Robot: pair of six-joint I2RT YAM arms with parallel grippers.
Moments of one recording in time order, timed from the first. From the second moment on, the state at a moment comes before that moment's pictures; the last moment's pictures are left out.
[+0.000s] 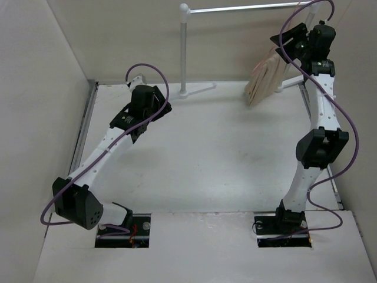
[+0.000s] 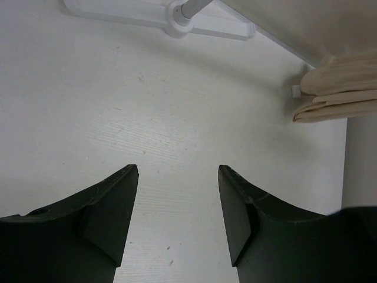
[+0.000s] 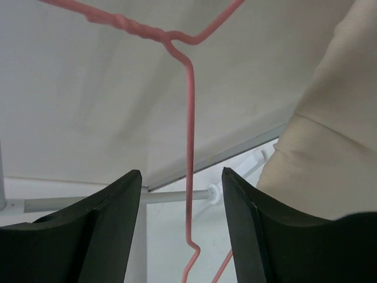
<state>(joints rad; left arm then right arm) -0.43 1.35 1.26 -0.44 -0.22 -0.76 -0.12 2.02 2.24 -0.40 -0.33 0.91</state>
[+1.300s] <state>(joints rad) -0.57 1.62 1.32 -0.55 -0.15 -0.76 -0.17 1.12 0.81 -0.33 -0.07 0.86</state>
